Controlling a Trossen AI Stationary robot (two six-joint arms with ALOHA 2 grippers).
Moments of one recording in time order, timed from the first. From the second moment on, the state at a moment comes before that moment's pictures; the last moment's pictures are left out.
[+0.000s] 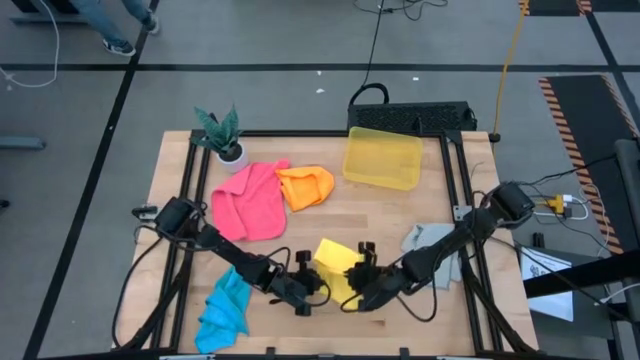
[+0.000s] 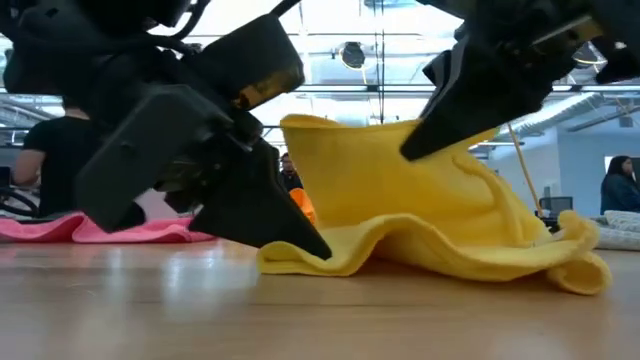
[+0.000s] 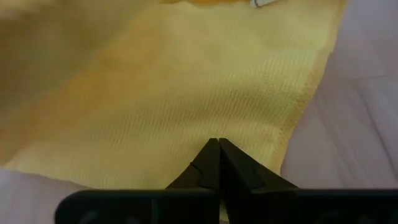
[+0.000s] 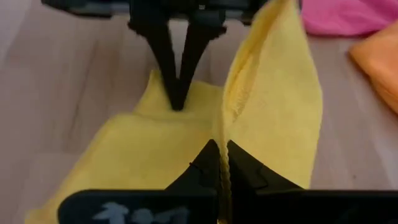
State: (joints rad) left arm -0.49 2.05 1.01 0.24 -0.41 -0.28; right arm 0.57 1.76 1.00 -0.18 0.52 0.33
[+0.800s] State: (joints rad) left arm -0.58 1.86 1.00 -0.04 -0.44 -0.27; right arm 0.64 1.86 1.19 -0.36 0.52 0.56
